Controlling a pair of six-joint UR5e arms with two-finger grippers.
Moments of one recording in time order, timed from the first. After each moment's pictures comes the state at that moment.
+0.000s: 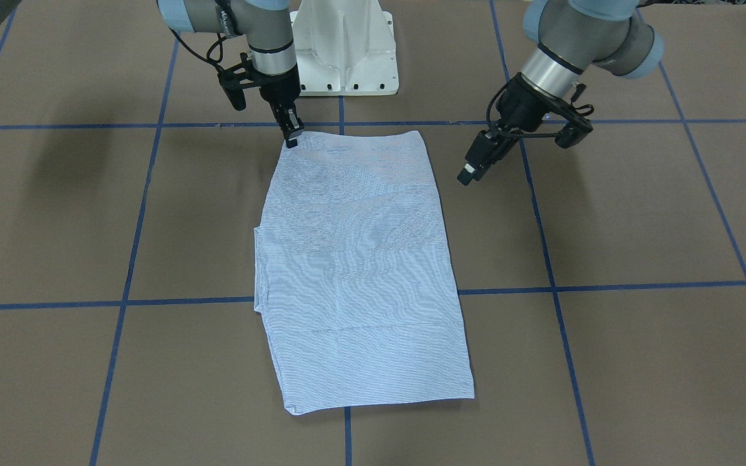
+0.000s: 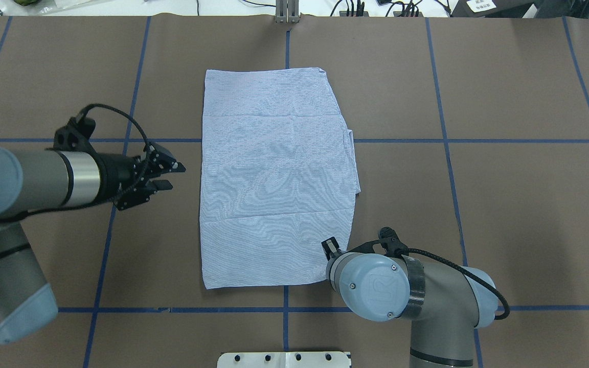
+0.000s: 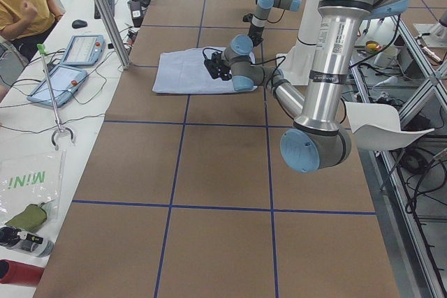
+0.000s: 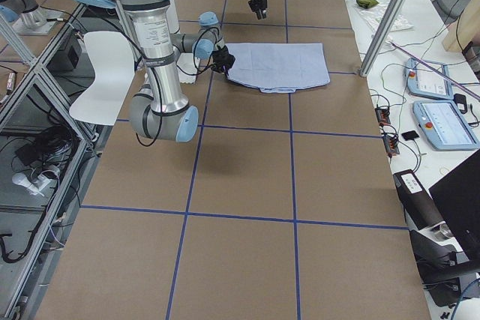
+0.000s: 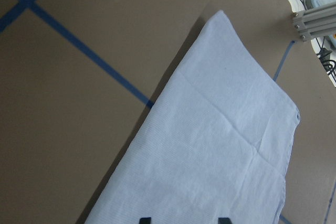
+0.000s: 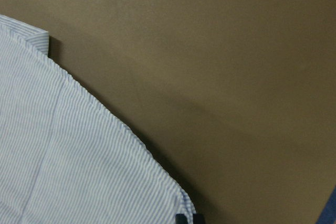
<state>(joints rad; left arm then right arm) -0.54 -1.74 -1.97 -2.30 -1.71 -2.05 0.20 -1.13 1.93 -1.56 1.51 2.55</state>
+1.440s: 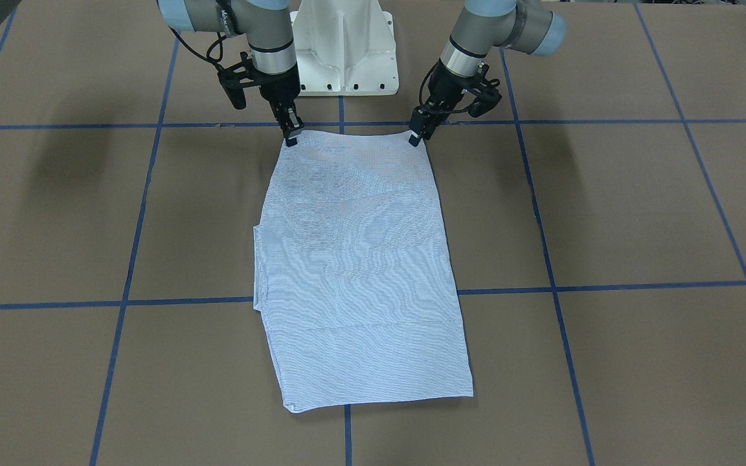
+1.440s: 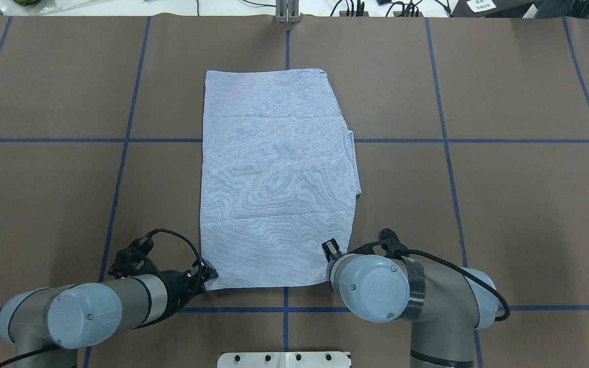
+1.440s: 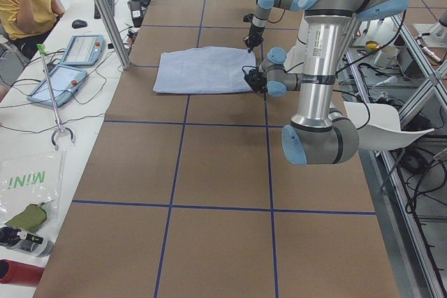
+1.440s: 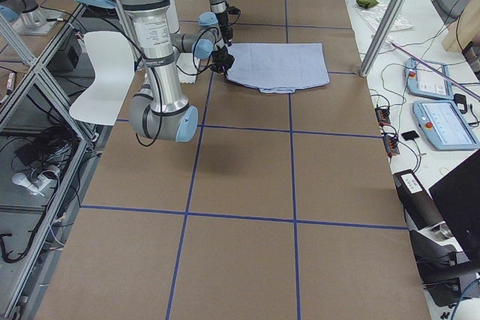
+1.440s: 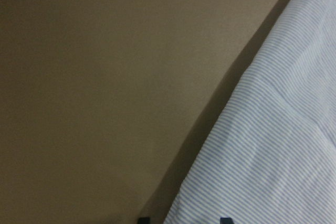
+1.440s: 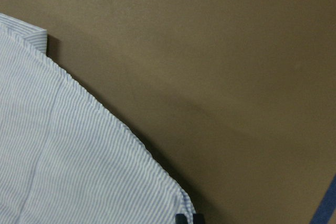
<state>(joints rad) -0.16 -1.75 -1.91 -2.18 -1.47 -2.21 0.20 -1.13 1.94 -1.56 1.51 2.55</state>
